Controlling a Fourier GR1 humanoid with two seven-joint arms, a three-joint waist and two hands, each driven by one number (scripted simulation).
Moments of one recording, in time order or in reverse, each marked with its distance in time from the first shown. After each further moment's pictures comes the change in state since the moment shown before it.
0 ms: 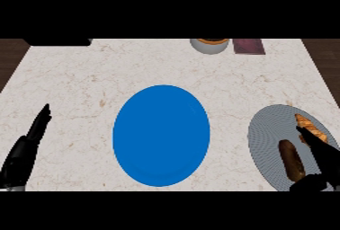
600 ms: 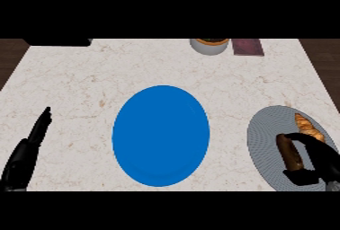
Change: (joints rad) left arm 0.017 -0.077 0.077 0.008 -0.083 -0.067 -0.020; right arm -0.041 0.057 -0.043 0.118 0.069 -0.063 -0.138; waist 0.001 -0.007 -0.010
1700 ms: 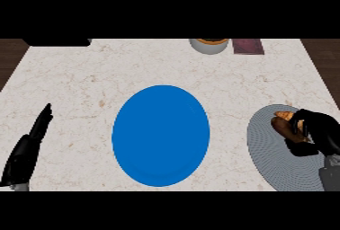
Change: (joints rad) left arm -0.033 -0.055 0.064 0.012 -0.059 -0.054 0.013; right arm -0.201 -0.035 -0.033 0.167 0.118 -0.175 -0.245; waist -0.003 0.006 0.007
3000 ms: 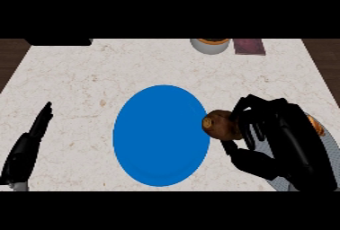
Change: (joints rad) left arm -0.008 -0.019 0.026 -0.019 -0.025 -0.036 0.022; right arm -0.108 0.258 0.333 -0.792 -0.072 0.186 0.293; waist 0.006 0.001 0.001
